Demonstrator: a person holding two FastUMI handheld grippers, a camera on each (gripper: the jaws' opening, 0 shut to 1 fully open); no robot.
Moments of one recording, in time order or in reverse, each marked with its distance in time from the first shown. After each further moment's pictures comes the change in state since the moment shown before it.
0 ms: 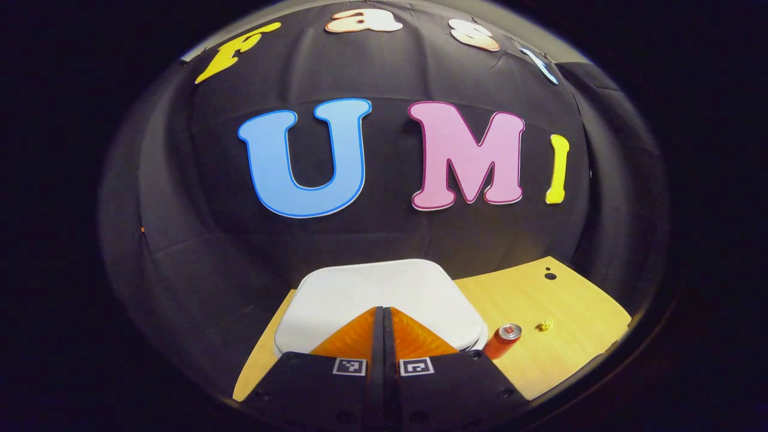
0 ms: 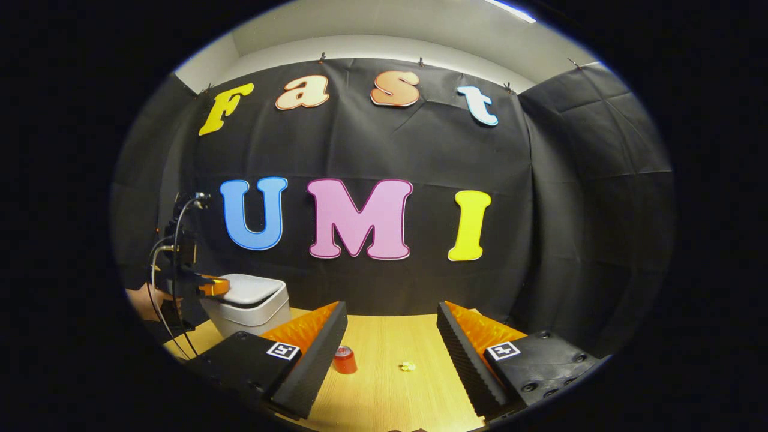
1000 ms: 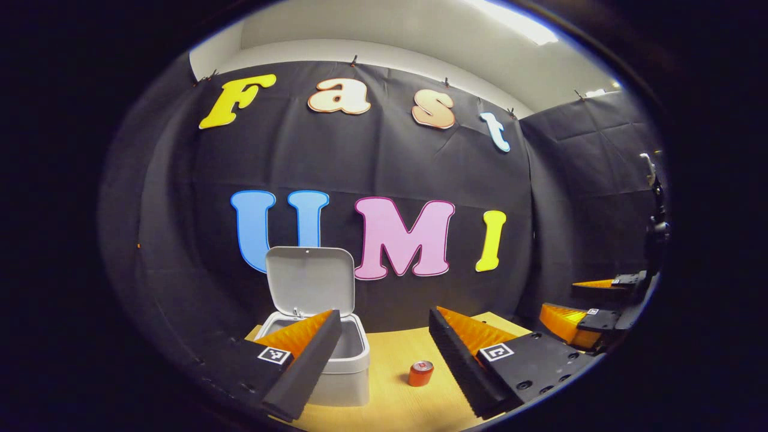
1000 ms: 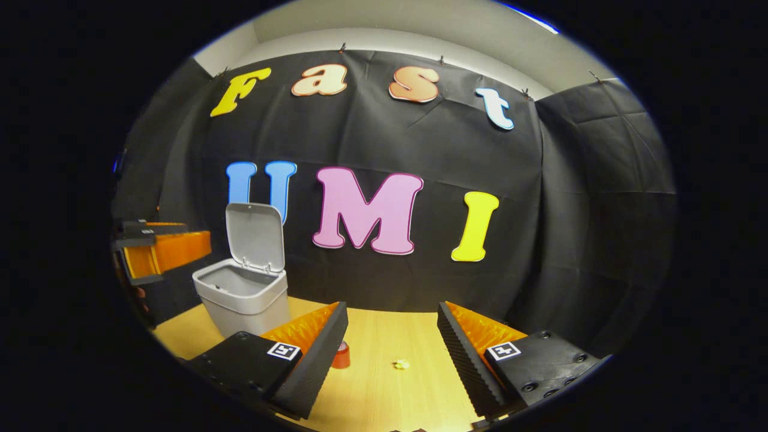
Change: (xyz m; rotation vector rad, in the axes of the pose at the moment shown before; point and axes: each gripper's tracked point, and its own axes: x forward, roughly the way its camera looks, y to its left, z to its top) left arm -0.170 -0.093 0.060 -0.075 -0.276 -0.169; right arm 0.018 0.005 -0.021 -0.120 0.055 -0.009
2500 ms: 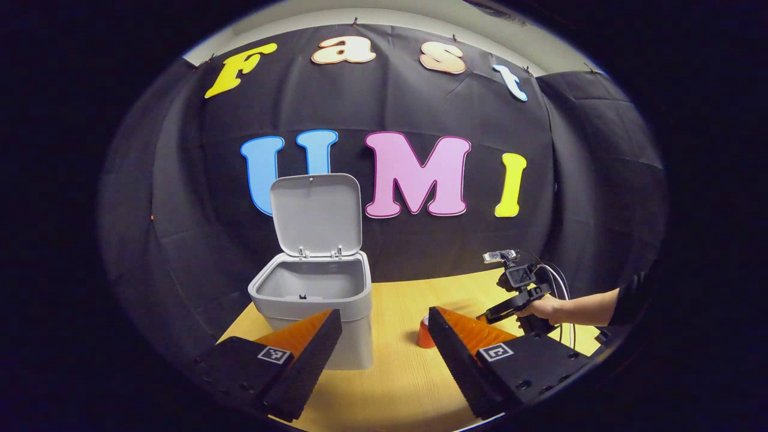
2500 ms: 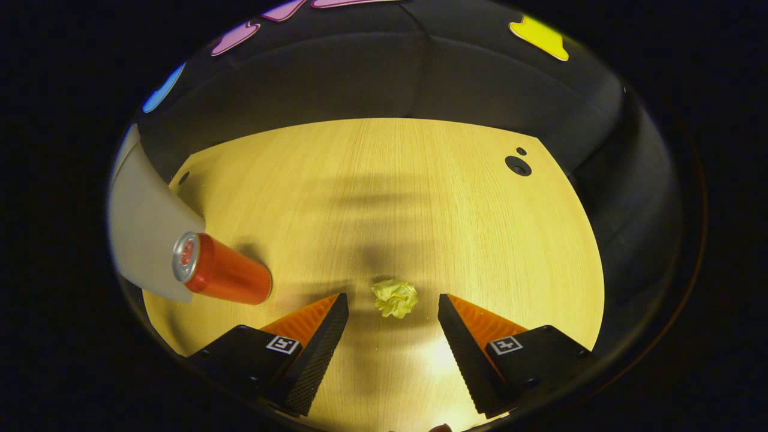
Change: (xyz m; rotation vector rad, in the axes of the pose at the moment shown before) left arm 0.013 -0.012 -0.101 0.006 0.283 0.110; right arm 0.228 -0.026 -0.361 0.066 0.985 0.093
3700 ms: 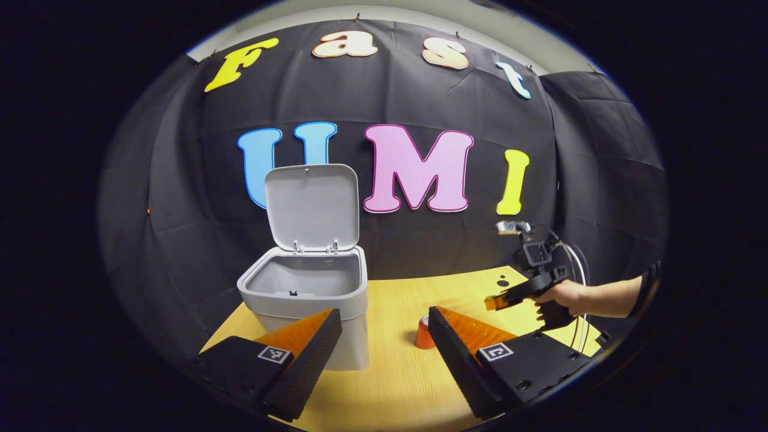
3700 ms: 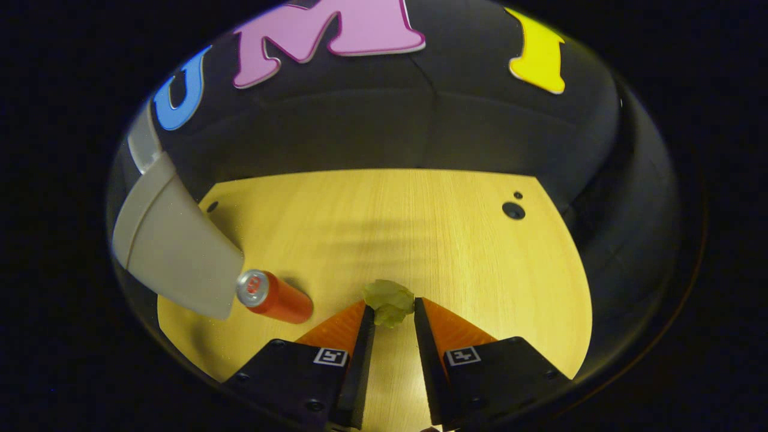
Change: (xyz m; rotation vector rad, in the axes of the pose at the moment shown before) left arm 0.011 -0.002 -0.006 -0.020 -0.015 -0.010; right arm -0.097 0.020 0.073 -0.042 -0.258 0.096
